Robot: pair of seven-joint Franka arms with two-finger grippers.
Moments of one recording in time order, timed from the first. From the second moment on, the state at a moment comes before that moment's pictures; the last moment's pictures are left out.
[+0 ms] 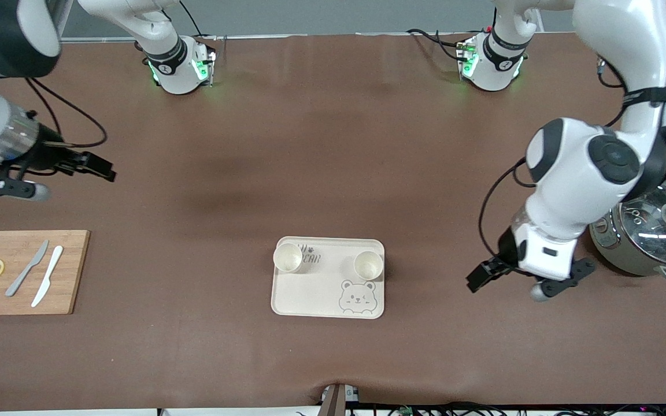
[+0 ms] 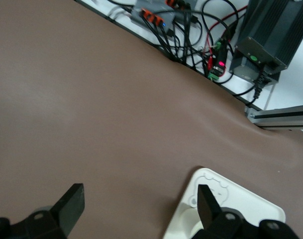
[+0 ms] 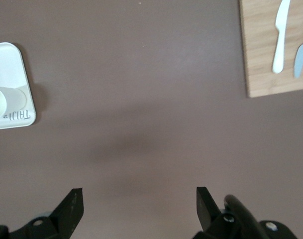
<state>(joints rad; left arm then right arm) -0.09 0.42 -0.18 -1.47 0.01 2.21 -0.70 0.12 -0.01 -0.15 -1.77 0.08 1.70 0.10</state>
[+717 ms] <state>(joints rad) 0.22 0.23 -0.18 -1.47 0.01 1.92 -0.17 -0.05 -0.03 -0.13 -1.54 0.04 1.41 -0.21</state>
